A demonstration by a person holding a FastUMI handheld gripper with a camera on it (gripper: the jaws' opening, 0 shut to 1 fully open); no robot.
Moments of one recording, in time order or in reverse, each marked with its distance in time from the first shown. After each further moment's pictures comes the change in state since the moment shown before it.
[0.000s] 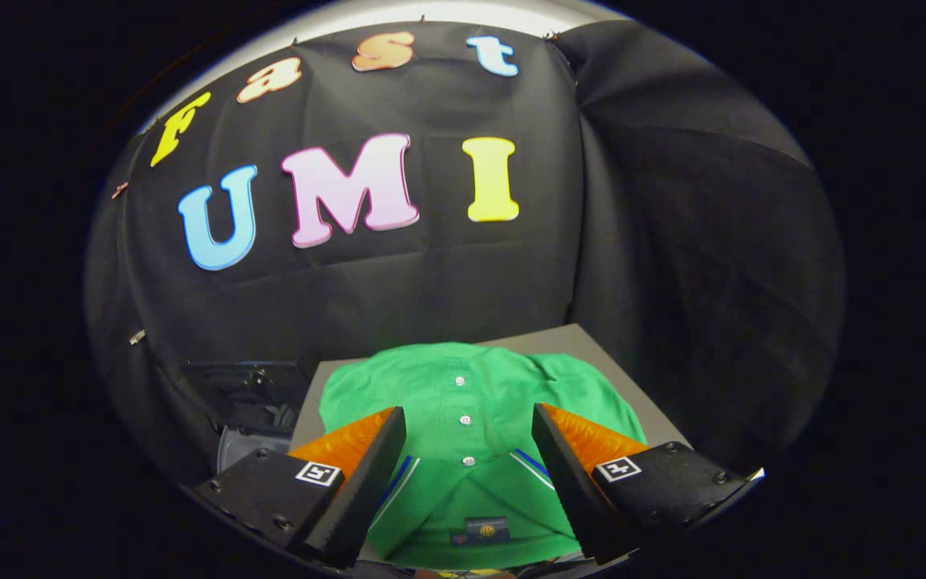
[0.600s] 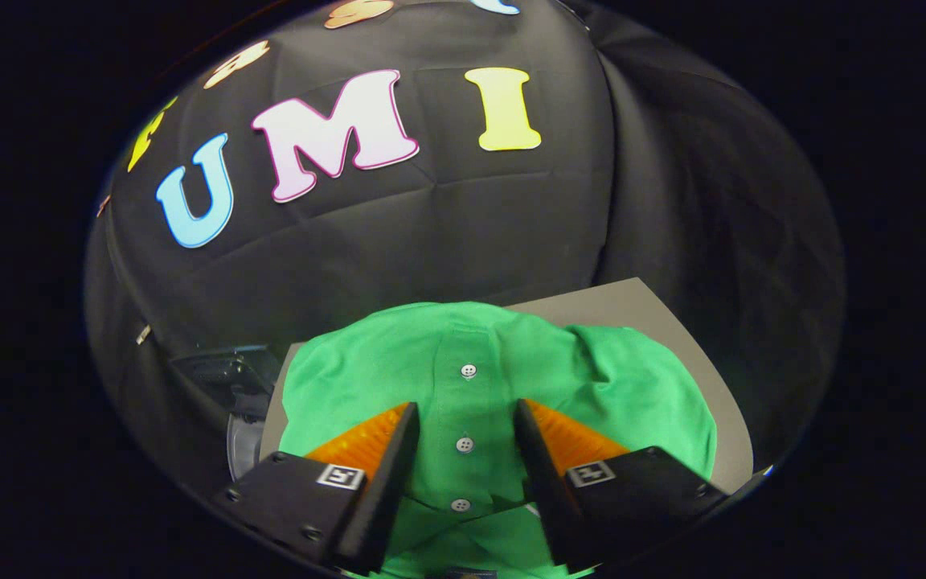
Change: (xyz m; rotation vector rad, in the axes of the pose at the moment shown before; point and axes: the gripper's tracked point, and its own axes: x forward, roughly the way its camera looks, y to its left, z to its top) arm 0.079 0.000 -0.015 0.087 0.156 0.064
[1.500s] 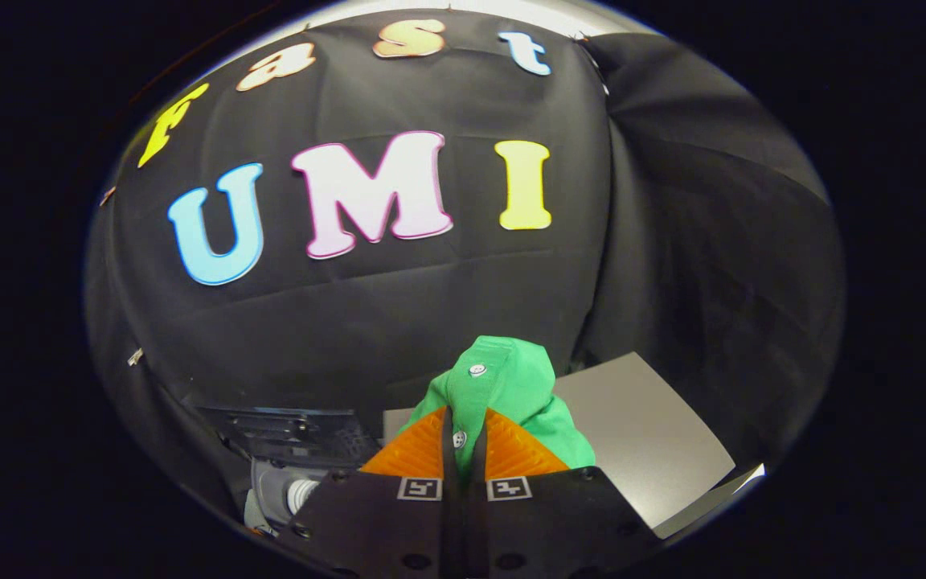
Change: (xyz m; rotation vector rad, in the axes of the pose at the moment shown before) arm -0.095 0.172 0.066 -0.082 -0.203 -0.068
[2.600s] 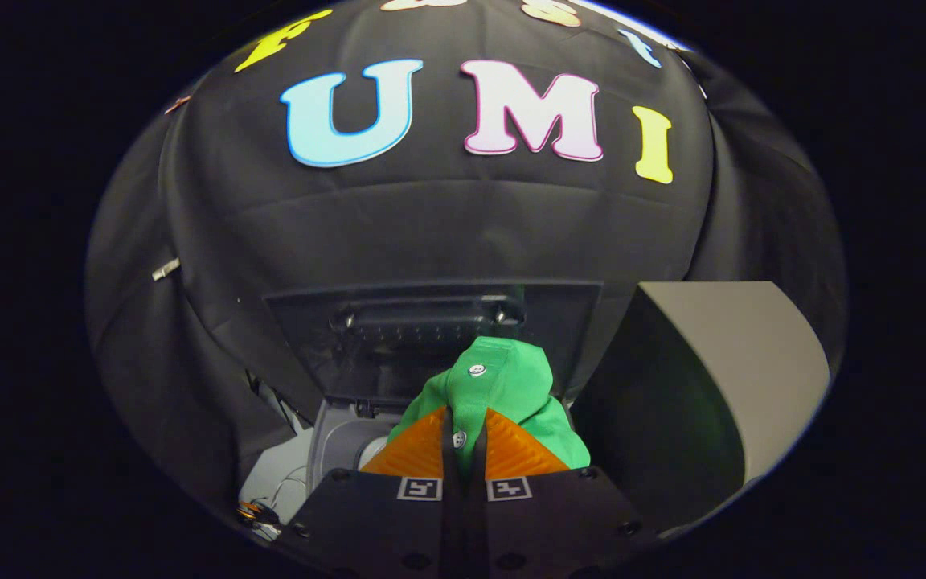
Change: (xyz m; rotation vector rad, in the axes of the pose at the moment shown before) arm 0.041 0.235 -0.232 -0.139 0.152 0.138
